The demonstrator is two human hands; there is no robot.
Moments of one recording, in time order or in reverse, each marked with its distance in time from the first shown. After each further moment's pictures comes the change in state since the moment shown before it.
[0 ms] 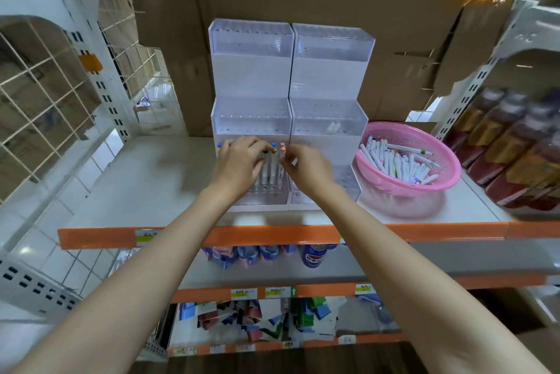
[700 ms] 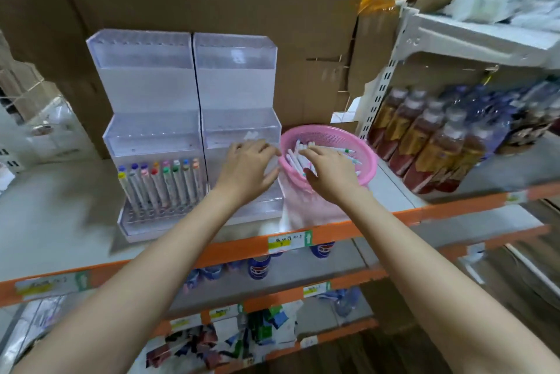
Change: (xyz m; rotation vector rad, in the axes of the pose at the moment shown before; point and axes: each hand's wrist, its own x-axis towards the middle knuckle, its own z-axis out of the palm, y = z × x) left_hand 0.064 0.128 0.060 0.001 -0.085 0.233; right_hand -0.037 0.150 -0.101 -0.418 0.027 0.022
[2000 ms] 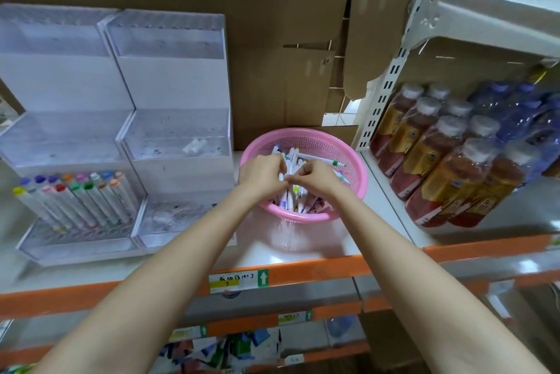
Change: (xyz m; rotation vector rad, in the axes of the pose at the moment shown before) left_hand 0.105 0.050 0.120 -0.107 -0.373 -0.437; right_hand 0.069 0.106 0.068 0.744 -0.362 0.349
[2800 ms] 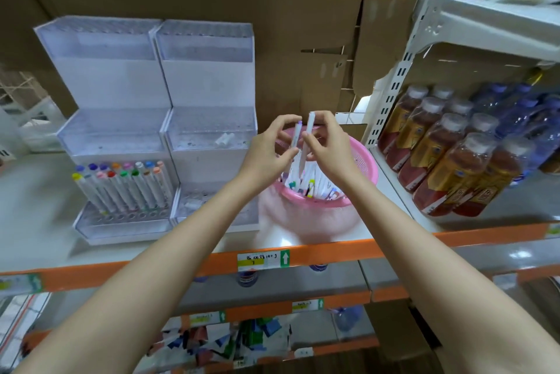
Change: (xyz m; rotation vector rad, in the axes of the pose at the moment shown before) left_hand -0.057 -0.005 -0.058 -0.685 0.321 0.263; right_hand -0.051 -0.064 -0.008 0.311 0.347 -0.441
